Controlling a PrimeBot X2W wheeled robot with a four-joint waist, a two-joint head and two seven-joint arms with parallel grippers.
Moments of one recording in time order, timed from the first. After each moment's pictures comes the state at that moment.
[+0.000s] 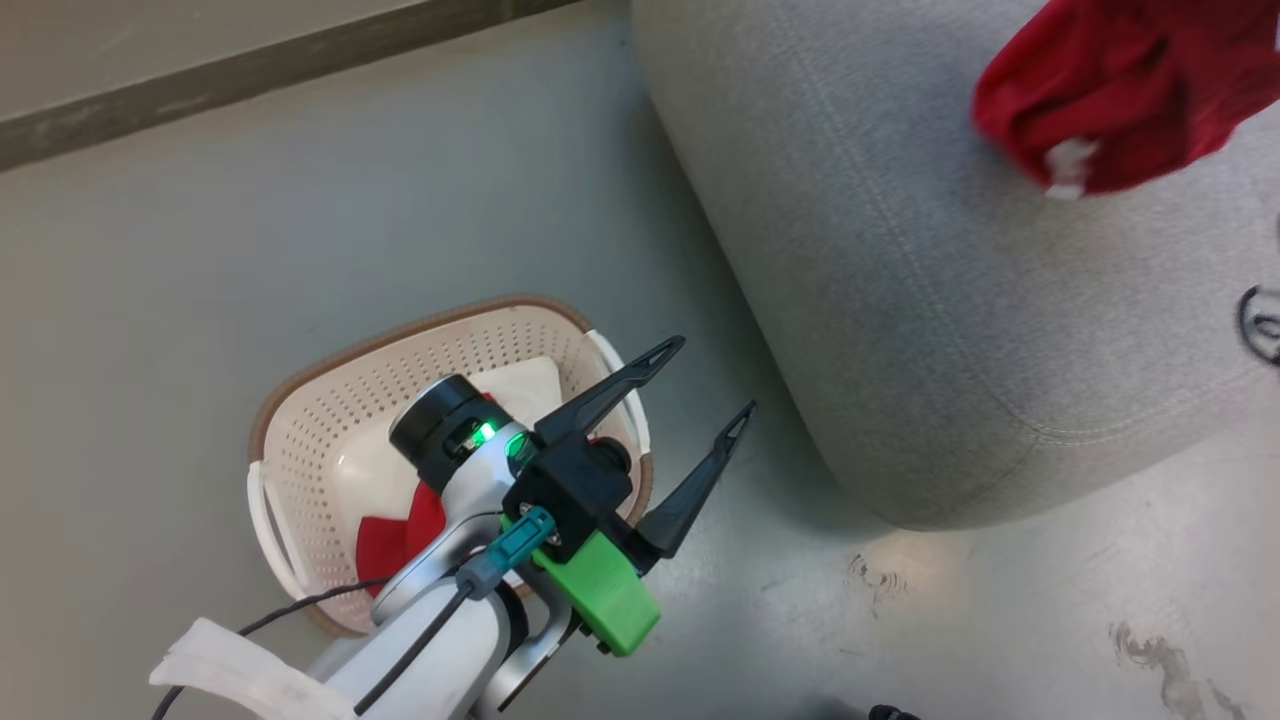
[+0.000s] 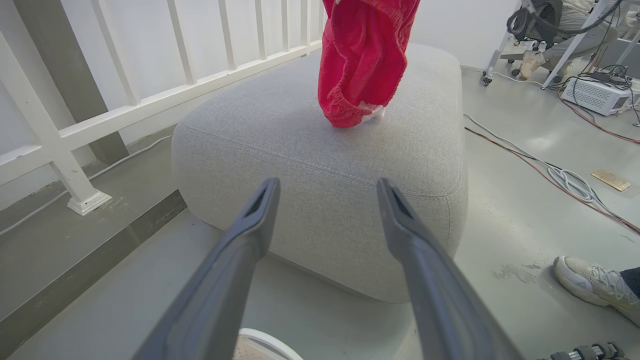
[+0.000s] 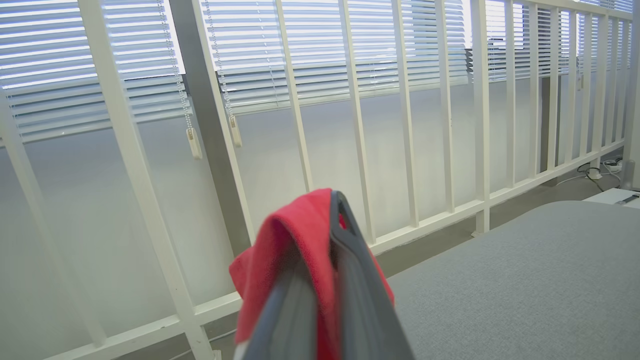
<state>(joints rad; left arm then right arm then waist) -0.40 0.20 -0.79 -0.11 -0.29 -0.08 -0.02 -0.82 -0.29 0.01 0.42 0.48 -0.01 -0.25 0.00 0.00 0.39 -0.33</state>
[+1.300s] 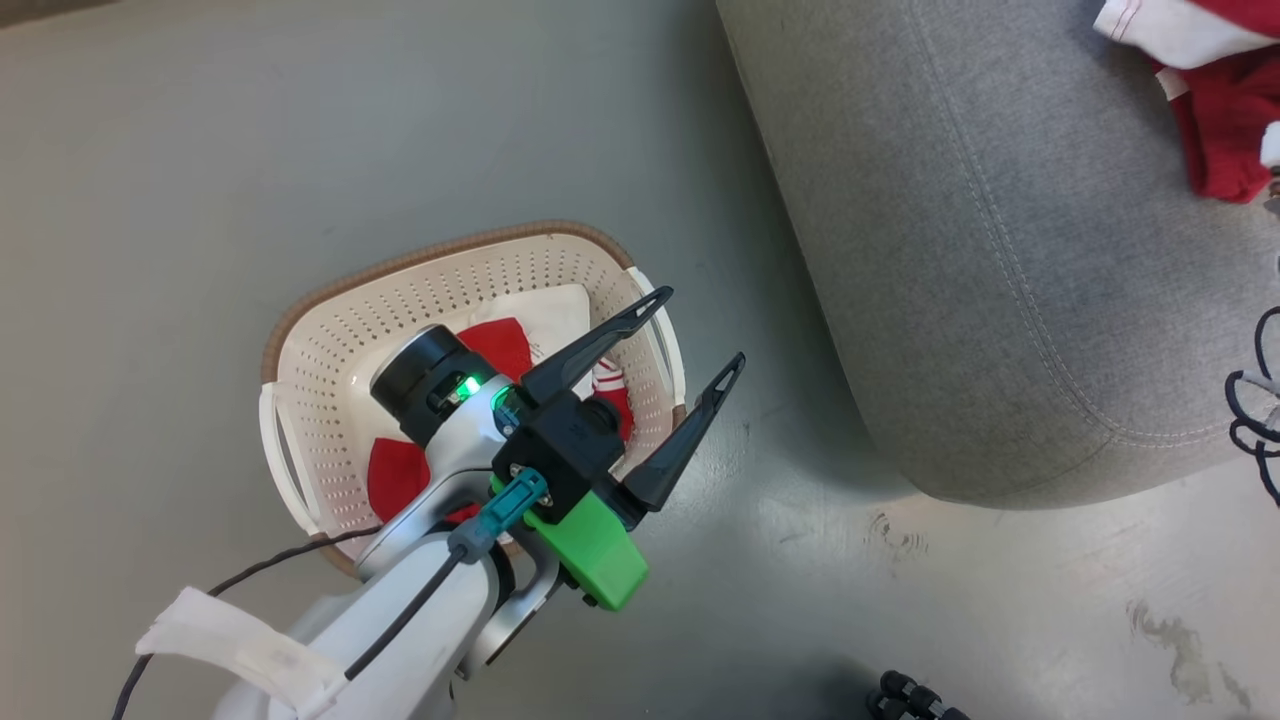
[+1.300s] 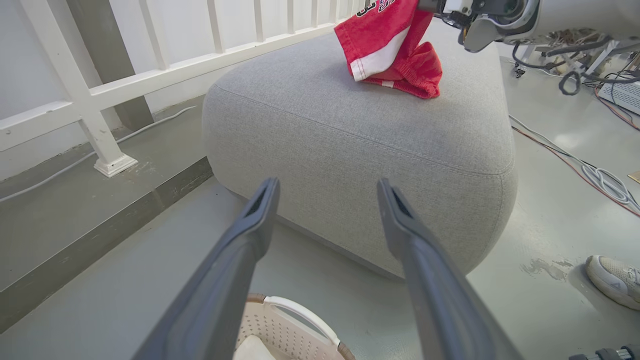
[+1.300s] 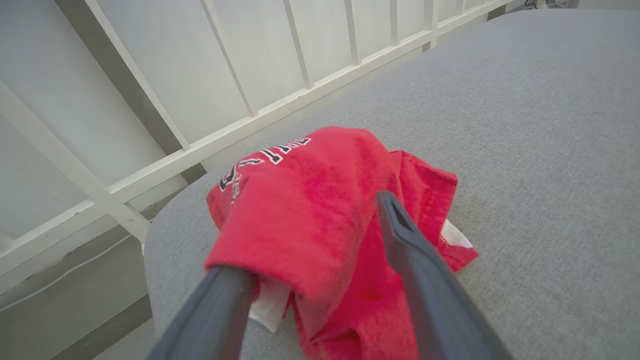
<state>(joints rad) -0.47 0.21 -0.78 -0.08 -0.27 -0.09 -0.04 -0.86 -0.31 -0.08 0.89 0.54 0.01 -0.25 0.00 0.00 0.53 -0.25</state>
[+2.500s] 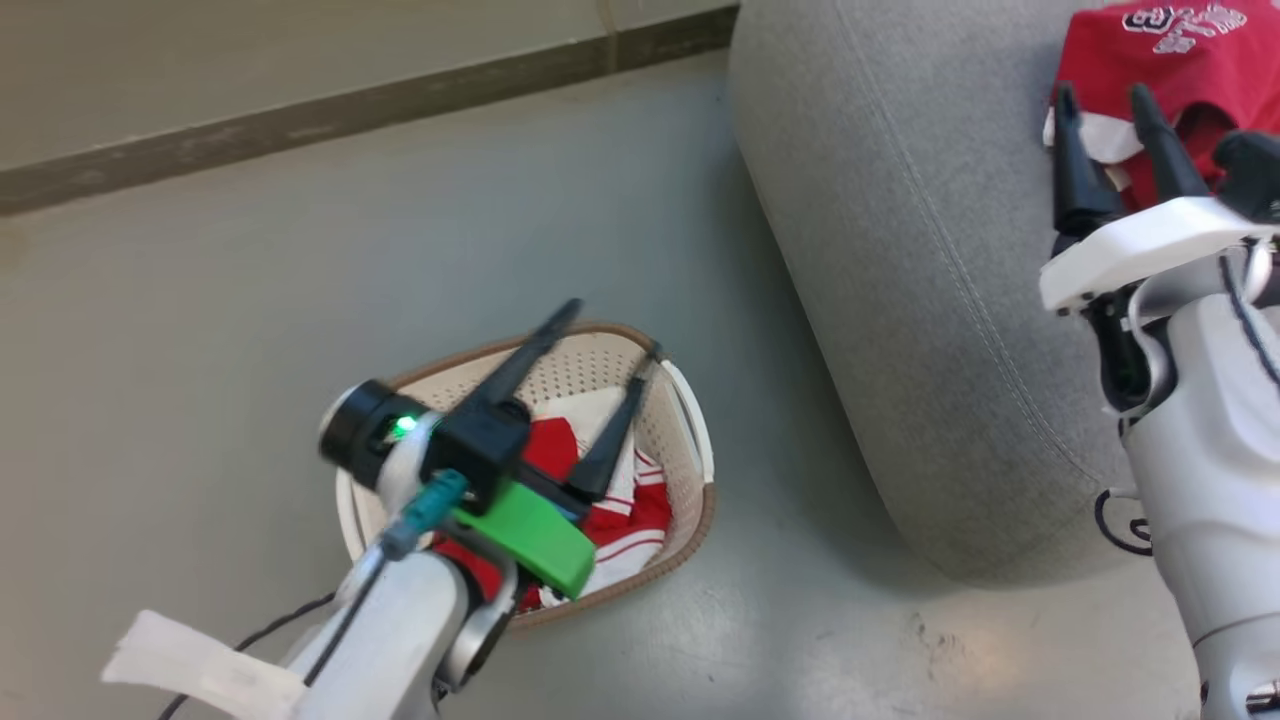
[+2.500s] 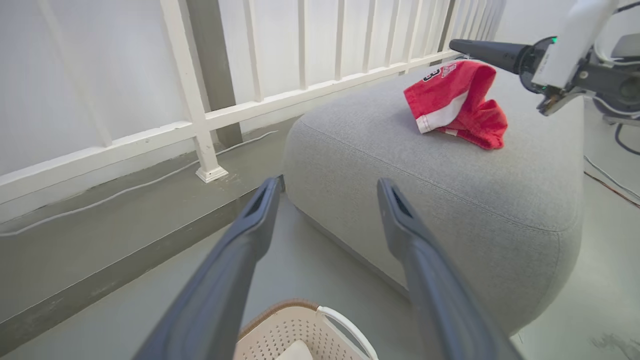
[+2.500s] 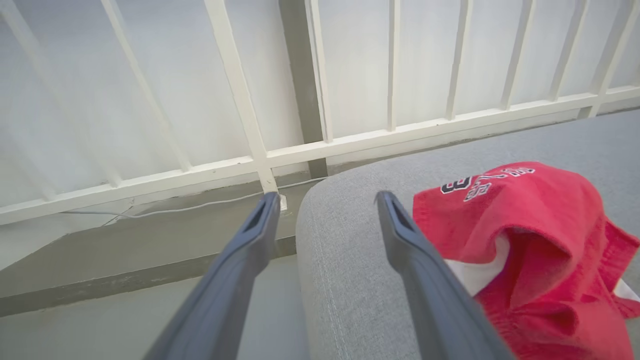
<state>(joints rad) -0.39 0.17 -0.70 0.04 -0.33 -0.01 -0.15 -0.63 -0.19 0.10 0.65 0.33 0.10 -0.25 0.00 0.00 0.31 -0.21</state>
